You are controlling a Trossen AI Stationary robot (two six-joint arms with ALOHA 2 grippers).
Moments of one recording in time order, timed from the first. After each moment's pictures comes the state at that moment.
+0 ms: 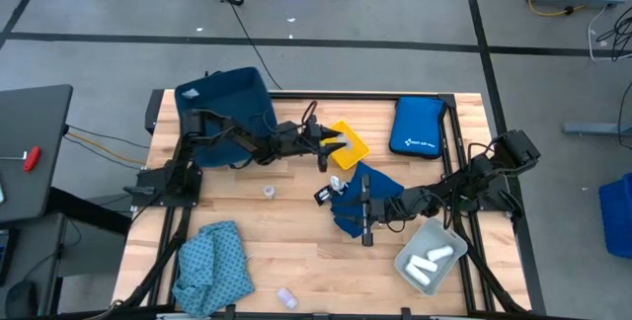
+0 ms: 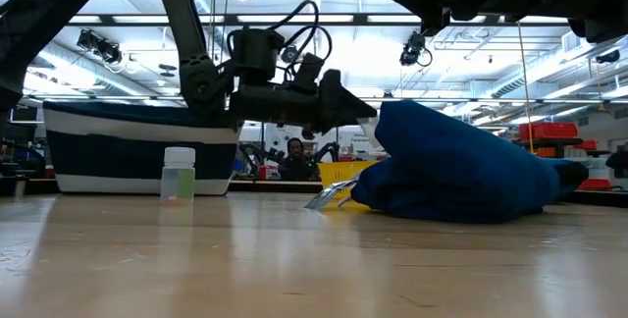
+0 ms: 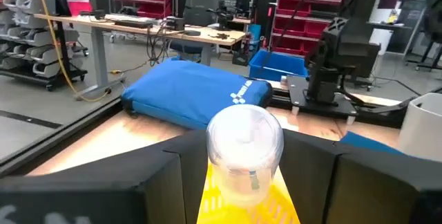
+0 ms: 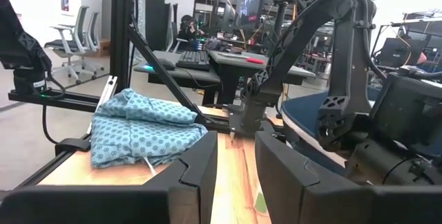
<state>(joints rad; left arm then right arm) 0.25 2.06 0.88 1.20 0.02 -0.06 0.41 1.60 0.53 1.15 0.36 -0.20</state>
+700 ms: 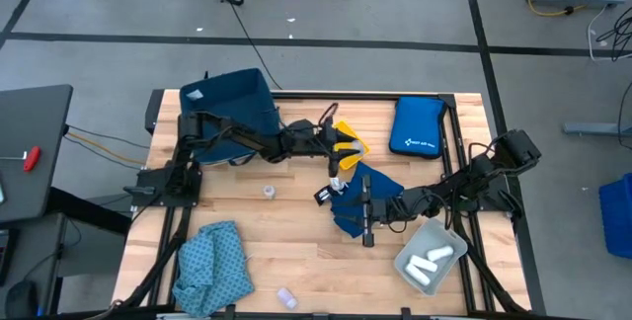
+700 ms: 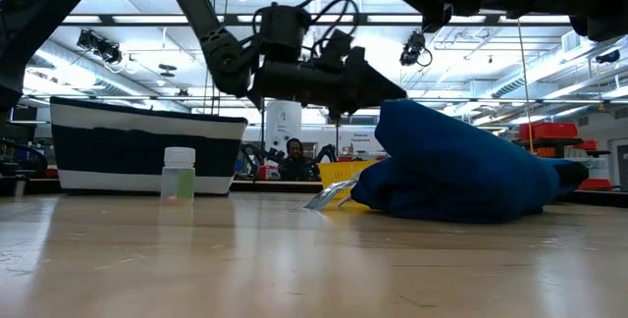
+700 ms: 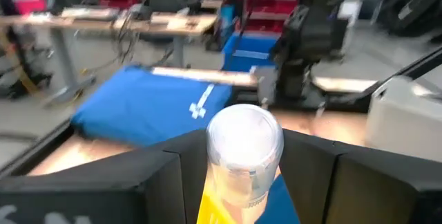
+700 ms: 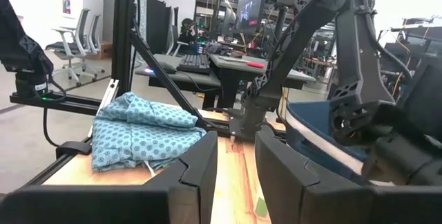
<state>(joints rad) 0.19 2.04 1.07 0.93 0.08 0.02 0.42 1.59 0.53 1.16 0.36 -0.21</state>
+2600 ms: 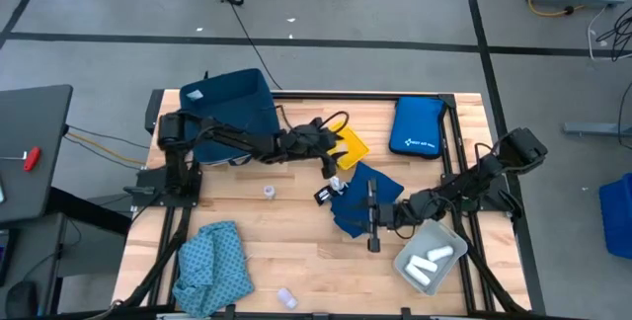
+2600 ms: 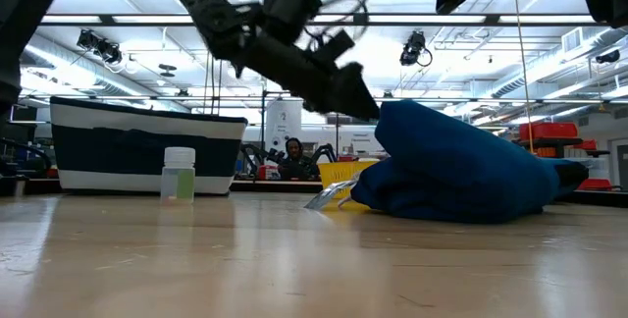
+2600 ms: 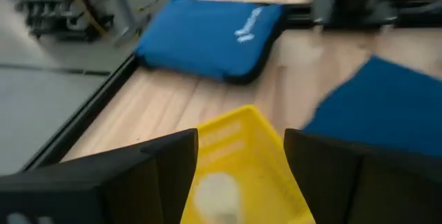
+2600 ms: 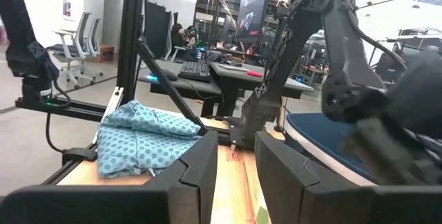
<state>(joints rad) 0.13 1.88 1.05 0.50 -0.21 0.12 0.49 1.54 0.53 1.13 0.43 -0.25</state>
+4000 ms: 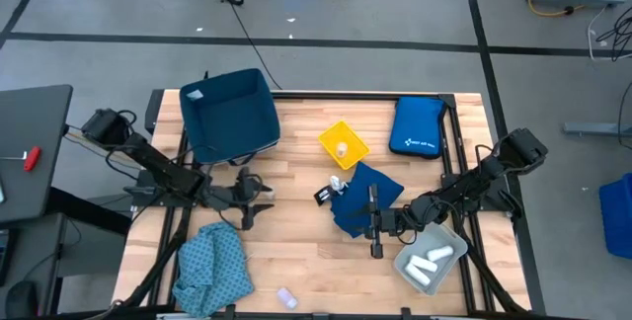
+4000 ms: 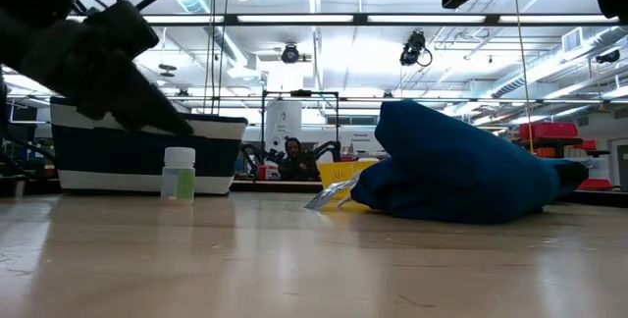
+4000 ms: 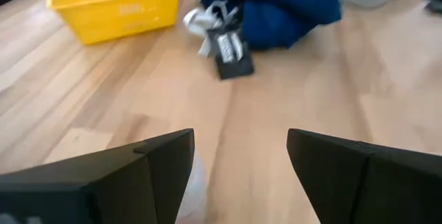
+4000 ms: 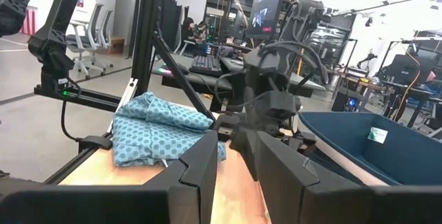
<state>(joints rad) -0.46 1.23 0.20 0.54 -0.58 -0.32 0.52 1.54 0.53 1.10 0.43 -0.27</state>
